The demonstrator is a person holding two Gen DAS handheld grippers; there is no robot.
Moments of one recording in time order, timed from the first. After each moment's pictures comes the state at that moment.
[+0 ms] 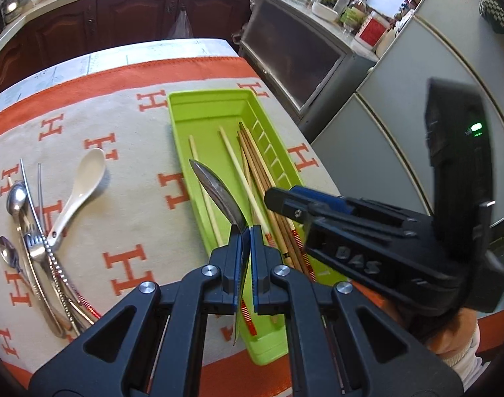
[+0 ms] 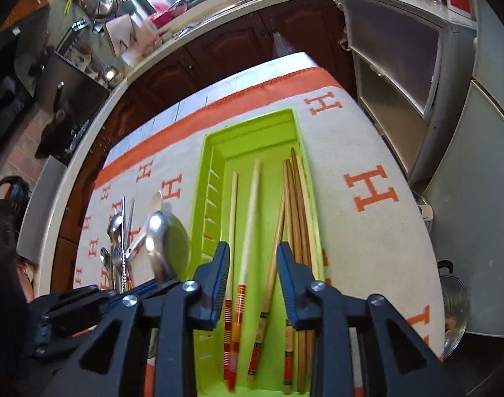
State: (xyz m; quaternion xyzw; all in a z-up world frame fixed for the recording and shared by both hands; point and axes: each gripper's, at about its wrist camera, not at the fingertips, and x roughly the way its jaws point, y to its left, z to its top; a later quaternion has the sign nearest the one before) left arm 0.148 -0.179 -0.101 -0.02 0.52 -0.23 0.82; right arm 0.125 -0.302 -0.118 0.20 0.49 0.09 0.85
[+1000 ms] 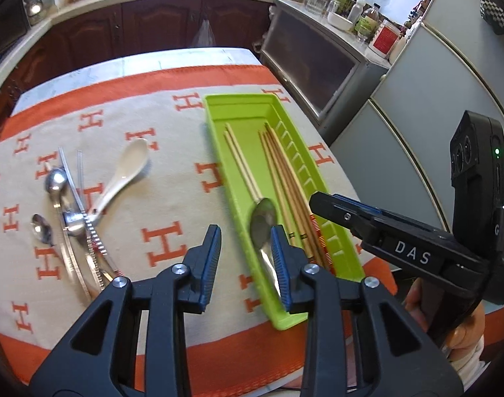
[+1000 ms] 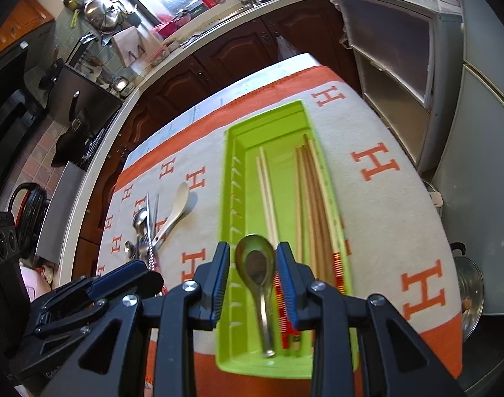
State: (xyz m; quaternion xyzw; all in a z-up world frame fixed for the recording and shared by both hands) left arm 0.115 -0.137 -0.078 -0.02 0.51 -0.19 0.84; right arm 0.088 -0.289 -0.105 0.23 0.48 0.11 0.84
